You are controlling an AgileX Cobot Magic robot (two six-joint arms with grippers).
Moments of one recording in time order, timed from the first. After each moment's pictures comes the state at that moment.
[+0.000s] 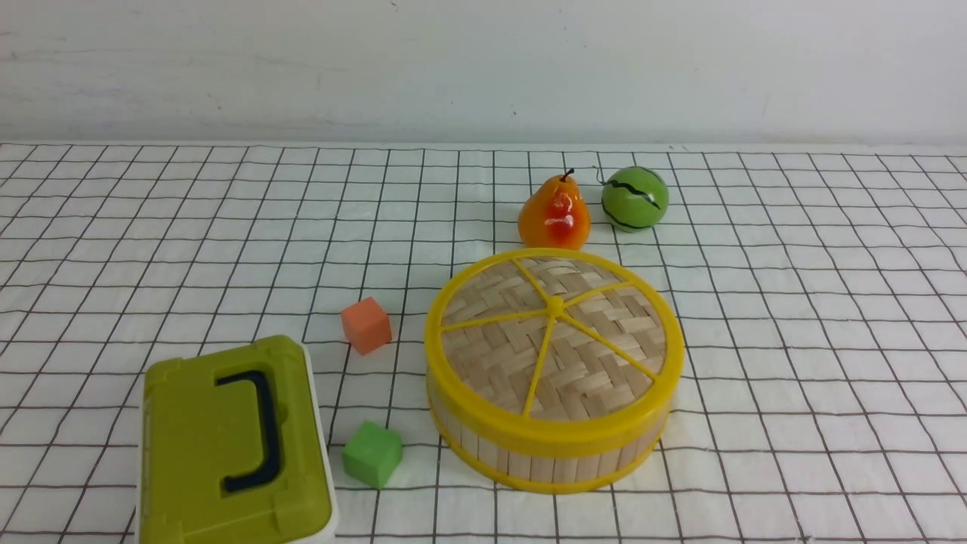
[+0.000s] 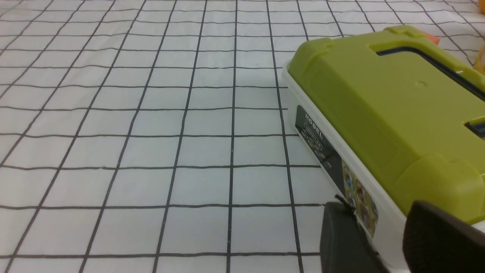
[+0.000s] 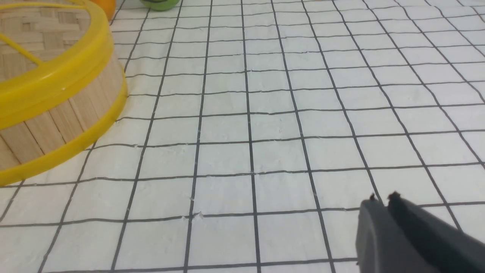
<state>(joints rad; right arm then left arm) -0.02 -0.01 0.02 -0.02 0.38 0.12 0.01 -0.01 0.03 -0.05 0.35 0.03</state>
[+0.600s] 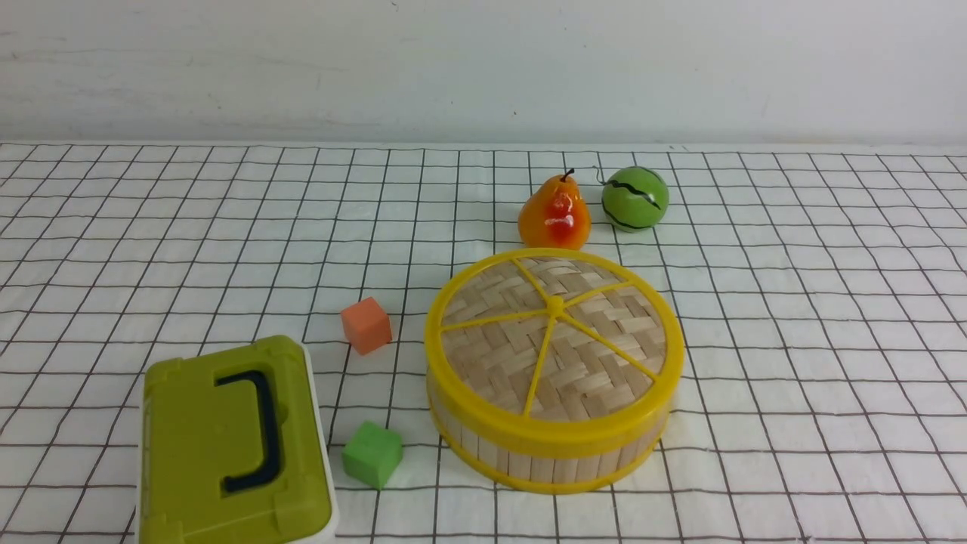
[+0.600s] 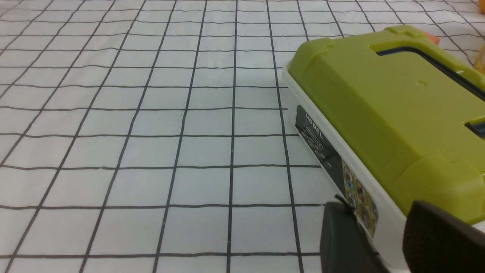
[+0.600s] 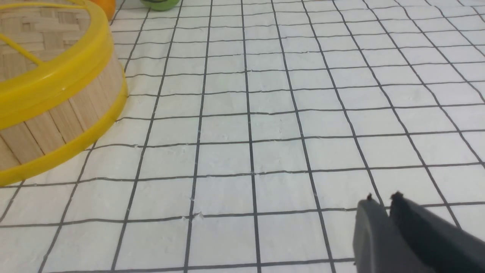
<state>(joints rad) -0.02 -0.01 0.02 -0.02 0.38 0.12 0.01 -0.01 0.03 -0.05 0.35 0.03</state>
